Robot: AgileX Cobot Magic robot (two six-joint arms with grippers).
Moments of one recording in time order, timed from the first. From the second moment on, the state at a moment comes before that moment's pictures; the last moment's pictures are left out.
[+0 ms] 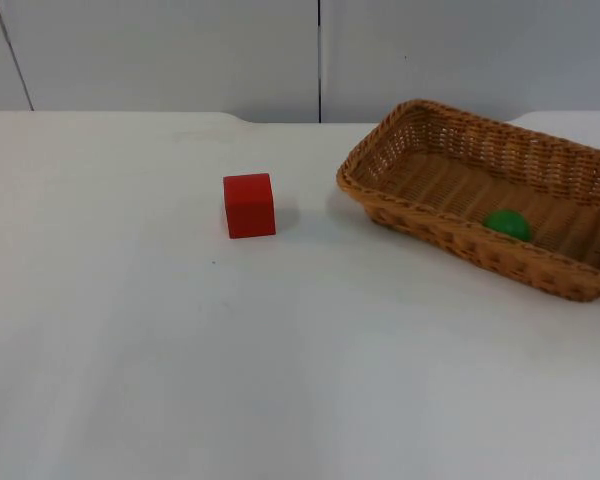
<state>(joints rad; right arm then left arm) 0.22 1.27 -0.90 -0.21 0.66 0.19 -0.23 0.86 -0.58 0.04 0.80 -0.17</state>
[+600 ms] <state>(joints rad) 0.21 1.90 -1.34 -0.15 0.61 0.17 -0.23 0.86 -0.58 0.04 0.79 -0.17</state>
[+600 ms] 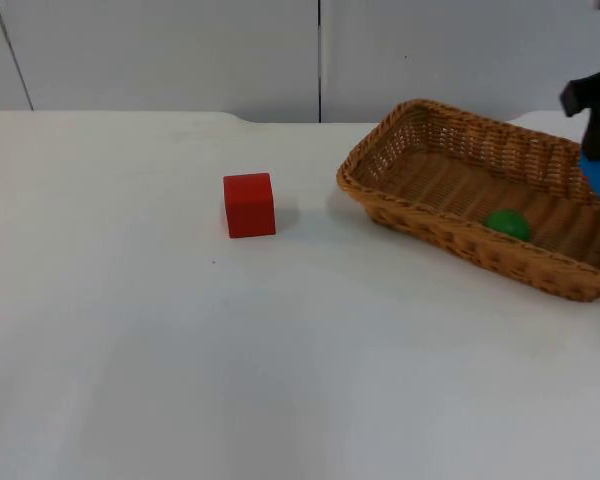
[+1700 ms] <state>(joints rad) 0.21 1.75 -1.37 -0.09 0.60 0.08 -0.23 0.86 -0.58 0.05 0.77 -0.17</state>
